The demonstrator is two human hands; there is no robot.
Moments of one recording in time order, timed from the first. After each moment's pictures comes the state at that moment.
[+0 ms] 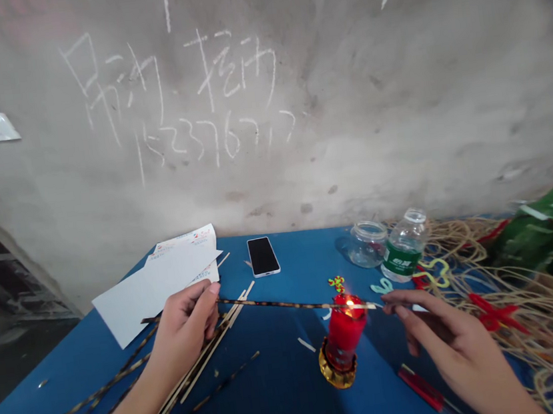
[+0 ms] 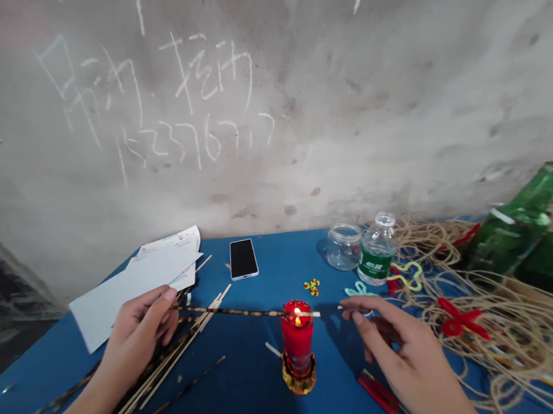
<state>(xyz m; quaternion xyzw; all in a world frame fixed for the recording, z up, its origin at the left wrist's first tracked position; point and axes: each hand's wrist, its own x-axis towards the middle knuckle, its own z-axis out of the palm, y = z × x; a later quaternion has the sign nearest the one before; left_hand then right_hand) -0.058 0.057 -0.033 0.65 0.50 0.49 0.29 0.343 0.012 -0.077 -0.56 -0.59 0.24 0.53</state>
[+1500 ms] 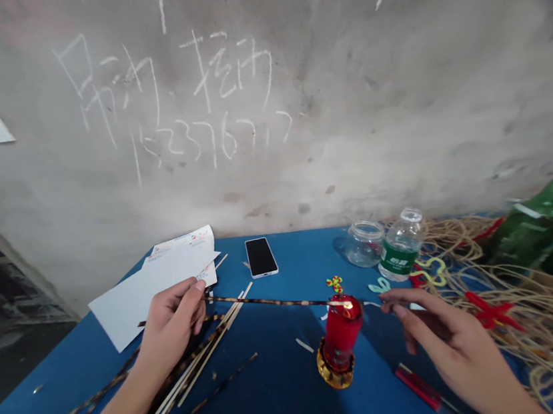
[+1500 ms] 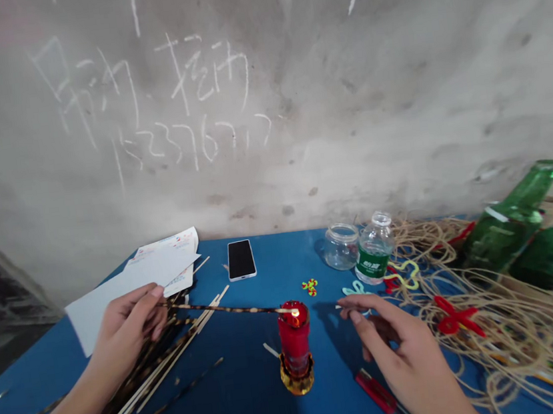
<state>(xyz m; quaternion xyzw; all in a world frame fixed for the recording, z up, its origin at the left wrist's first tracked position) -0.075 0.069 -0.040 0.61 0.50 0.53 0.31 0.333 0.009 -0.066 -0.56 -0.58 0.23 0.55</state>
